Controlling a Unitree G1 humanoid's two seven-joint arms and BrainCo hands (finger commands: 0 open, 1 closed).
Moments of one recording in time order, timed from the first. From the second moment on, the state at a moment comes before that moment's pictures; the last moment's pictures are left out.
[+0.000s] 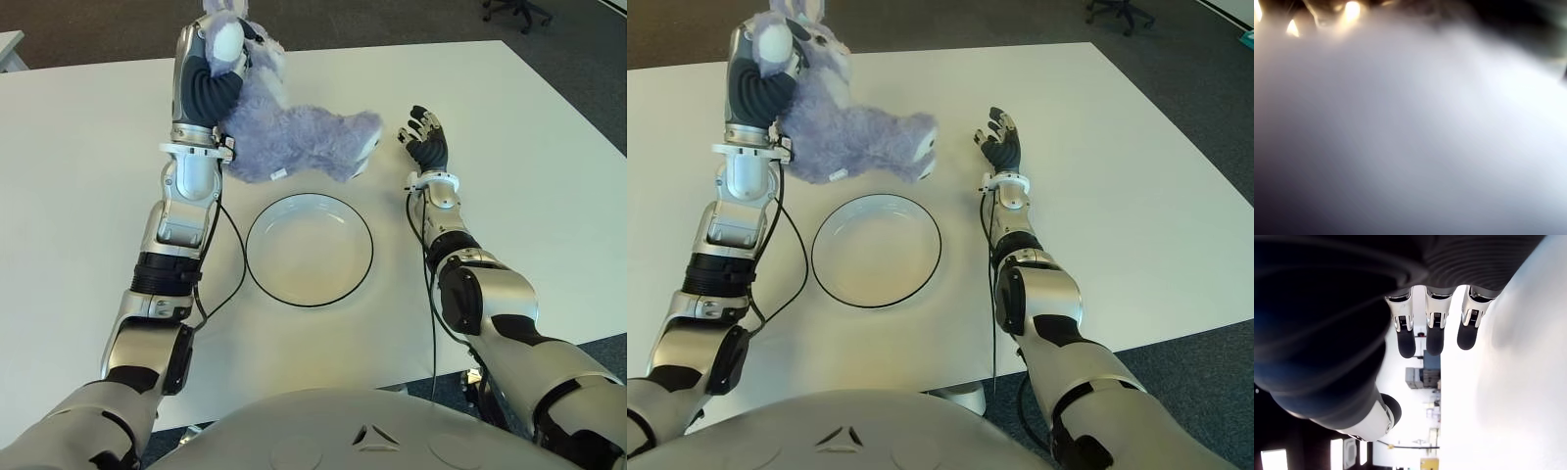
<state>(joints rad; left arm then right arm) -0.45 0.25 0.00 0.08 0.39 -0.30 0.24 -0.83 -0.15 -0.24 1.28 -0.03 -0.50 -0.07</state>
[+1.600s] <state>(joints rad) -0.32 0.22 -0.03 -0.01 0.38 -0.42 0.18 -0.83 -0.16 -0.24 1.27 -0.03 -0.50 -0.06</state>
